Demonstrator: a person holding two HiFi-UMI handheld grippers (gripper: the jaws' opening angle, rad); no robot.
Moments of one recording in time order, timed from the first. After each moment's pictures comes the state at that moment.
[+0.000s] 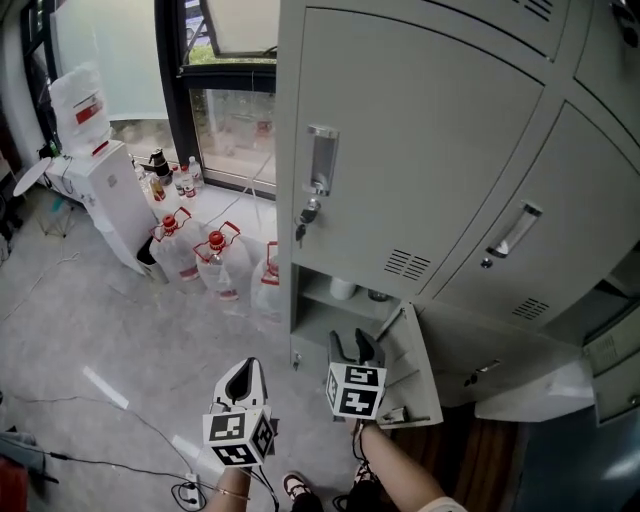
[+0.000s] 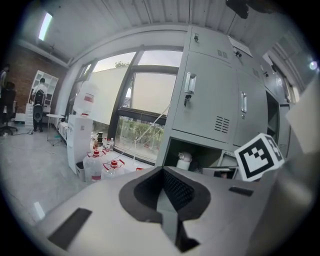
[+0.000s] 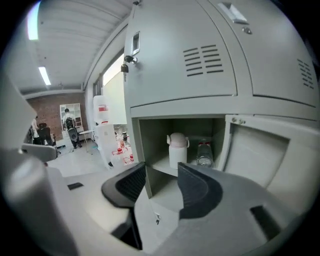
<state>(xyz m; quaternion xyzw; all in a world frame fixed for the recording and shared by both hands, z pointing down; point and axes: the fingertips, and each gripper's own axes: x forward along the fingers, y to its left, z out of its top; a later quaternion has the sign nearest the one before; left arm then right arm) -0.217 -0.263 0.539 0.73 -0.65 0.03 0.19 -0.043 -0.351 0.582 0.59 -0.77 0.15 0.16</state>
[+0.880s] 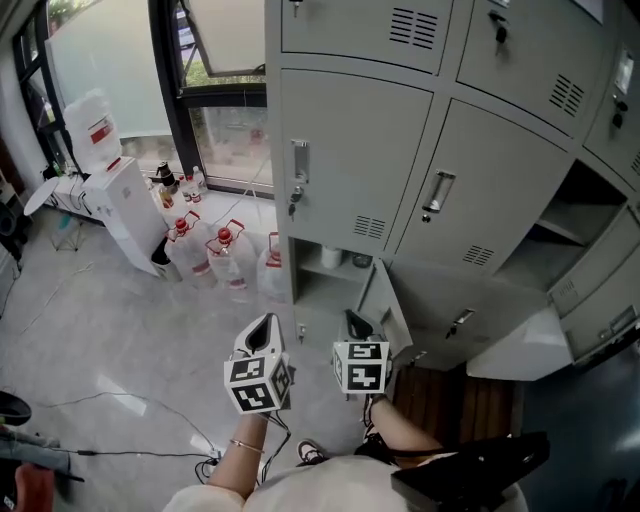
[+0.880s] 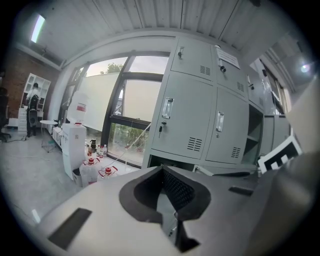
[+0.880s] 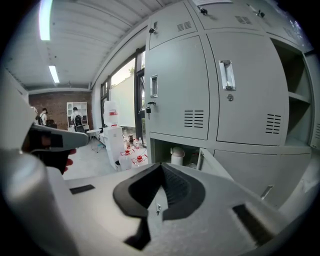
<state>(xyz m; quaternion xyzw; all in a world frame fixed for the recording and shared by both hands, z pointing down) -0.177 -0.188 0.422 0.76 -0.63 0.03 0.17 -0.024 -0.217 0.462 0.58 -0.79 0.12 0.17</state>
